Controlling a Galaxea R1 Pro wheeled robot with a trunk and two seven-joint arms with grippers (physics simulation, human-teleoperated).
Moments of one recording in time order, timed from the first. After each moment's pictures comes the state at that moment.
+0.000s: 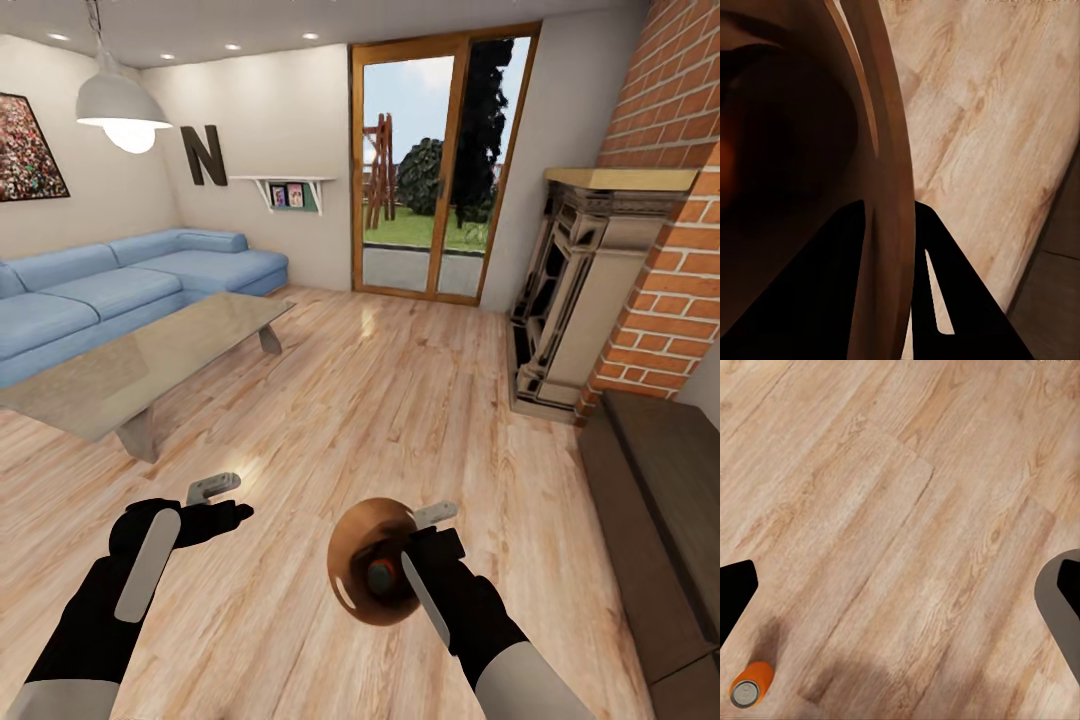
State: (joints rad) left arm -0.48 0.09 0.04 -1.40 0.57 1.05 0.33; right arm -0.57 0.17 0.32 -0.93 -0.03 0.89 -0.45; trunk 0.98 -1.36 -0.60
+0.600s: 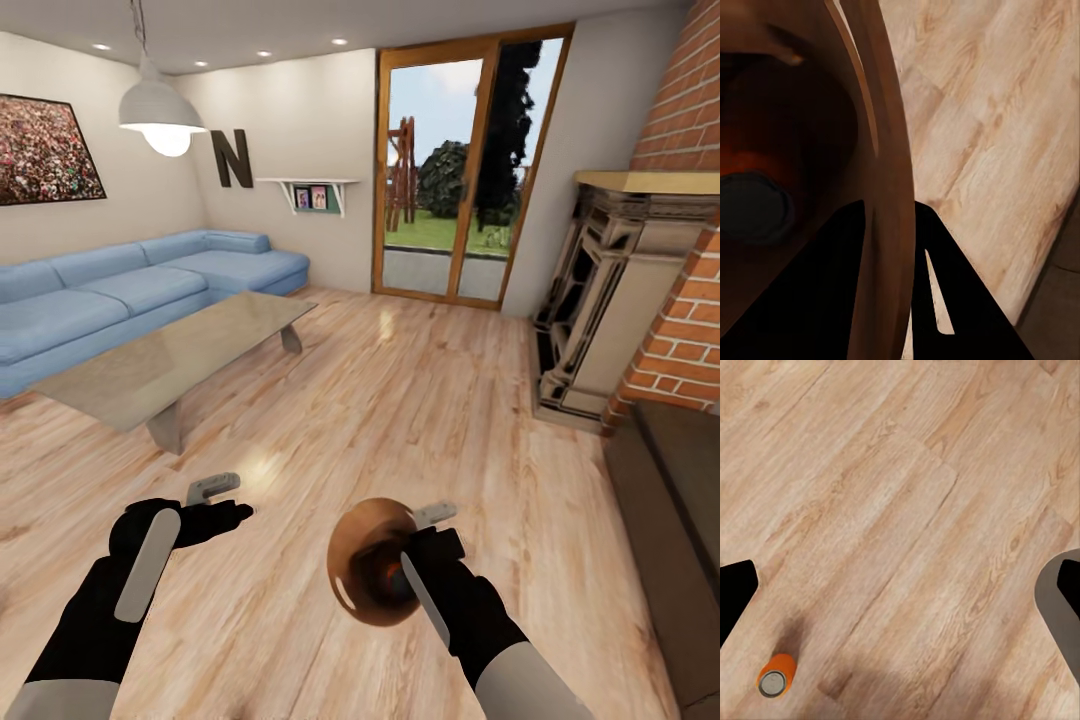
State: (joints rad) left arm -0.48 0.09 0.04 -1.40 0.57 1.05 0.33; right arm -0.57 0.17 0.32 -0.93 -0.03 0.89 -0.45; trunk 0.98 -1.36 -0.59
